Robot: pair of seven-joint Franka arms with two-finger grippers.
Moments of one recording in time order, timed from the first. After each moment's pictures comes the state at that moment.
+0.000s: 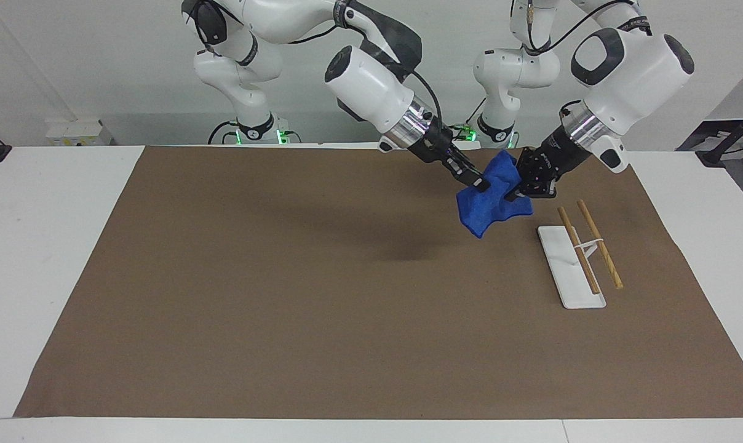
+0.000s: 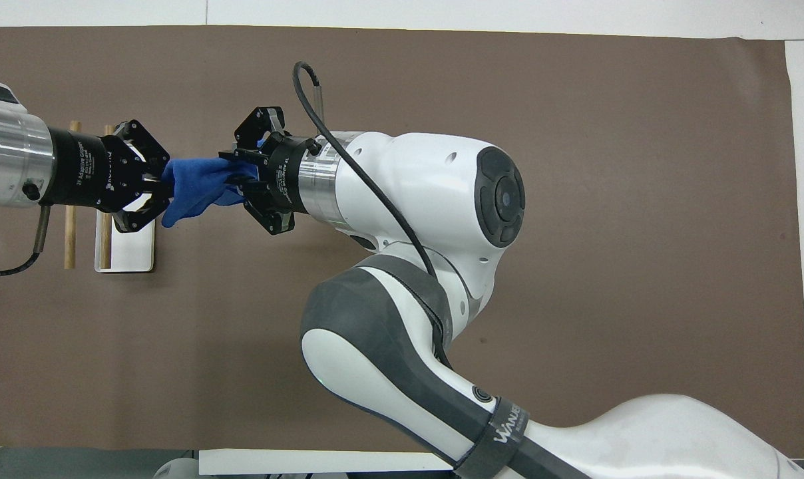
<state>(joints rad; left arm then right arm) -0.19 -0.10 -0.03 -1.92 -0.51 1.92 -1.54 0.15 0.39 0.69 -1.57 0.47 2.65 1.74</state>
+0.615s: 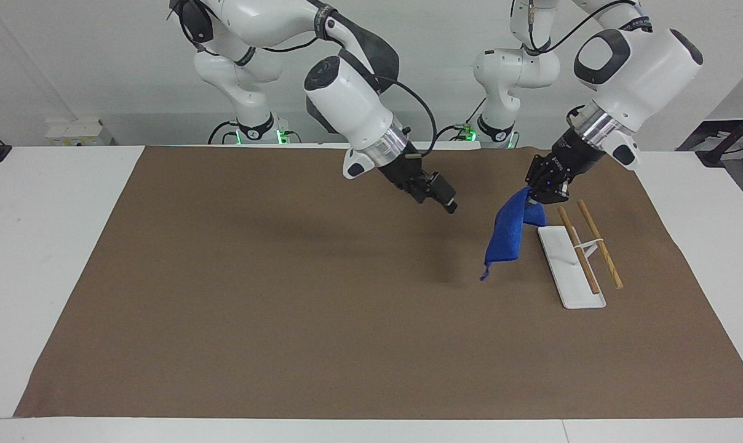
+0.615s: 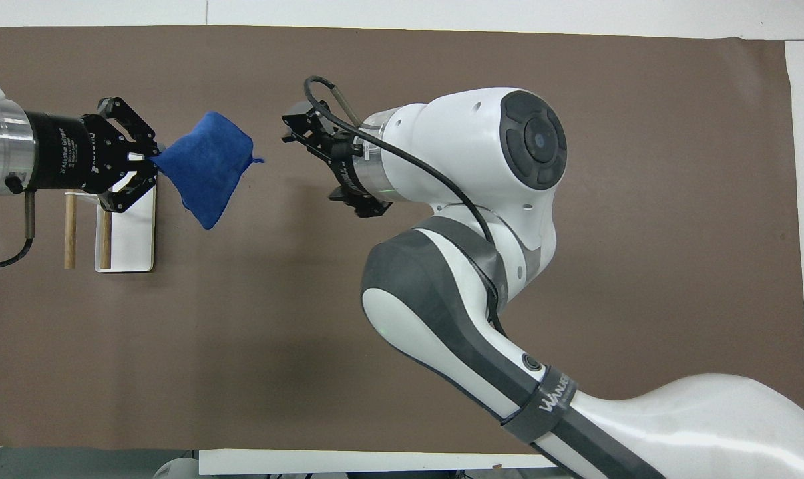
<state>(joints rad) -0.18 -0.10 -0.01 -1.92 -0.50 2.04 -1.30 0.01 0.35 0.66 -1.58 0.16 2.27 1.16</state>
